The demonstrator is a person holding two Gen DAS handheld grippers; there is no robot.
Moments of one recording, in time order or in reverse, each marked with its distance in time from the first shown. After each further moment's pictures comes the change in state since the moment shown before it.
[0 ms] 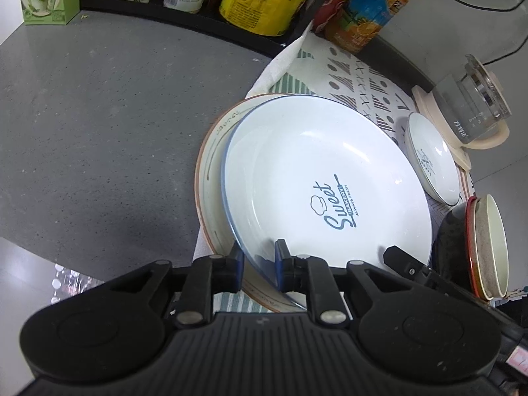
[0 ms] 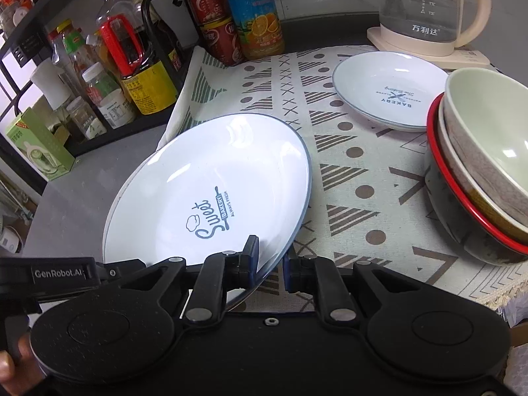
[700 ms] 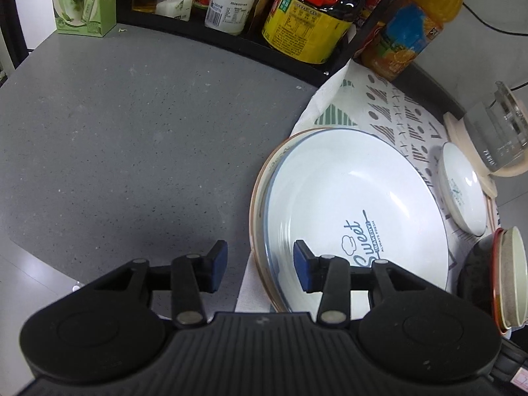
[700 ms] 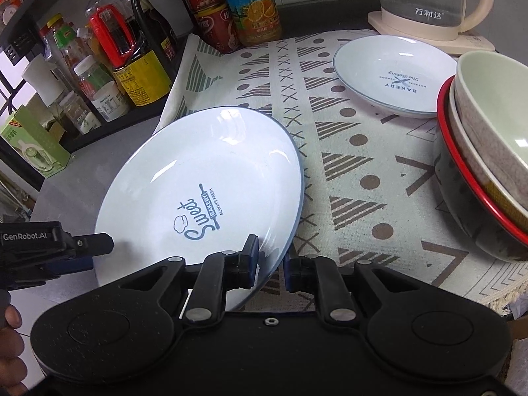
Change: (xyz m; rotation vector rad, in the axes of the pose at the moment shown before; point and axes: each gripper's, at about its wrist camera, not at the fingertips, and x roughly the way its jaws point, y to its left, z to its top) left arm 0.001 0.019 0.013 -0.042 -0.076 0.098; right arm 0.015 -0.001 0.002 0.027 0.049 -0.001
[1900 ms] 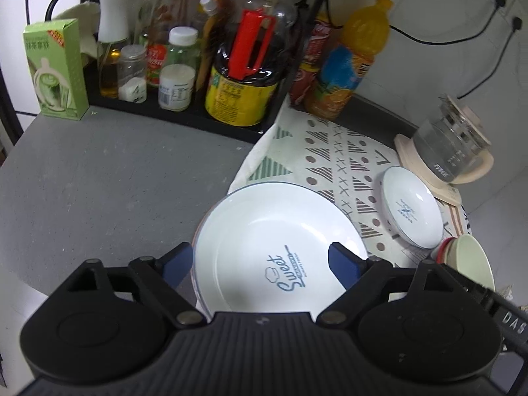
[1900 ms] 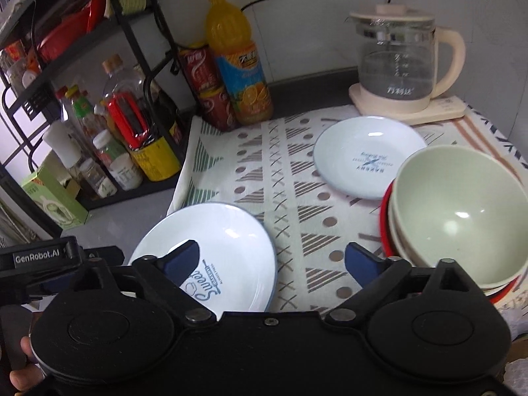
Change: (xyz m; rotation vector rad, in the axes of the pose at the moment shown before) left arm -0.070 -0.060 0.007 0.123 -0.145 -0.037; right arm -0.087 -0.023 0.035 0.018 -0.207 0.000
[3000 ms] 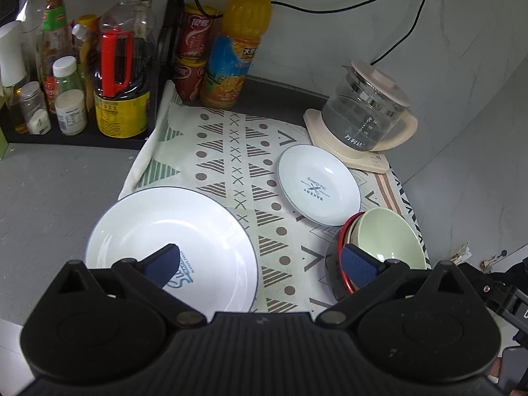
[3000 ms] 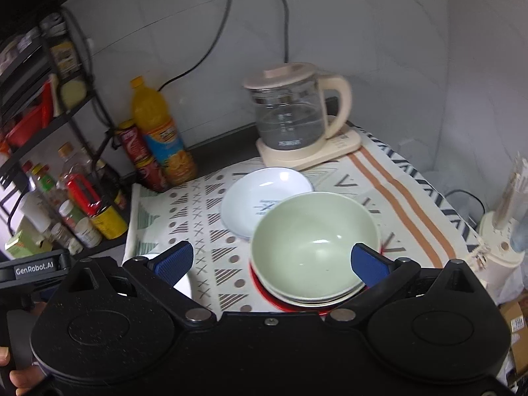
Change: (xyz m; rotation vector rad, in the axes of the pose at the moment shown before) left arm -0.011 -0.101 0.007 0.160 0.067 -0.176; right arm -0.099 -0.086 0.017 0.157 -0.127 -0.162
